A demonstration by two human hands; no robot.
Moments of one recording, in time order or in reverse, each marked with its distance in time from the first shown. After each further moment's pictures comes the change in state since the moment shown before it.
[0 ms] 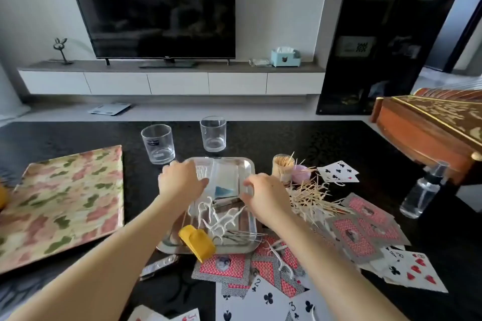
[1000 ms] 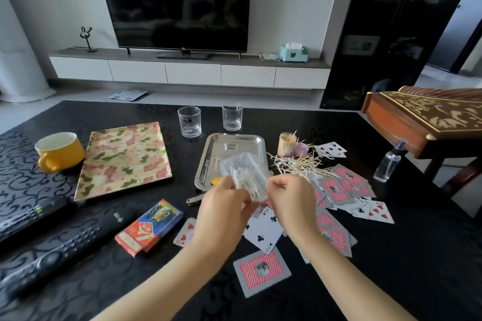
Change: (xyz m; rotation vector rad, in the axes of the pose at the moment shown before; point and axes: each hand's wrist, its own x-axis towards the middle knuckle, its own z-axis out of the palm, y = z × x) left_hand -0.230 0.002 -0.068 -0.375 0.176 0.342; right_hand -0.159 -0.070 -0.063 0.315 0.243 0.169
